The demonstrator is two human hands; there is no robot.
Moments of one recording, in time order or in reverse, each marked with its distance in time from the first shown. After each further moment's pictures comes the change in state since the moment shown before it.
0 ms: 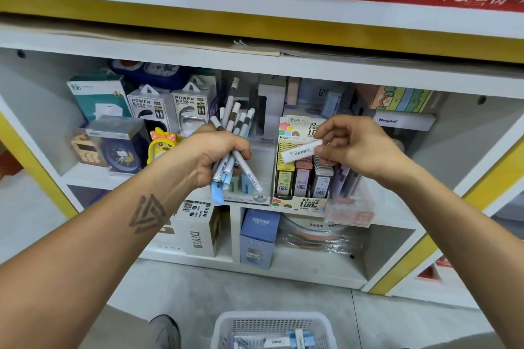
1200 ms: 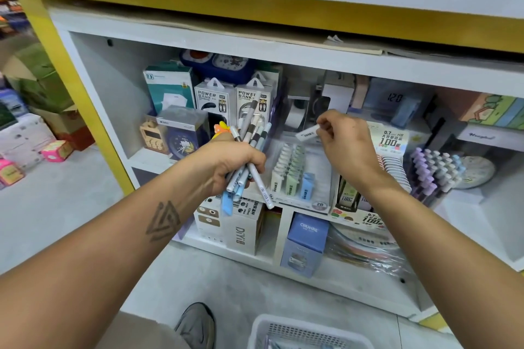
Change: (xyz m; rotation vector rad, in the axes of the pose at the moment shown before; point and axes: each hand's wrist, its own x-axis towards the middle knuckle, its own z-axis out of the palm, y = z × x) left_hand 0.001 -0.027 -0.078 0.068 0.138 -0.047; right_hand 0.083 -0.008 0.127 -0.474 0.280 -0.297
